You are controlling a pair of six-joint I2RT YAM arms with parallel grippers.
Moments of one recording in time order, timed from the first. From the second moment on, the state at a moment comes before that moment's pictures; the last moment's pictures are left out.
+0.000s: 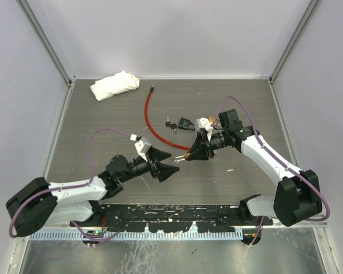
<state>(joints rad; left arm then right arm) -0.91 1.16 0.29 0.96 0.27 -0.45 0.35 1.29 0.90 -0.54 -1.28 -0.74</state>
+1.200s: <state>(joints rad) -0.91 0.88 0.15 0.43 -0.14 -0.64 0.08 1.31 0.97 -0.57 -1.07 -0.71</state>
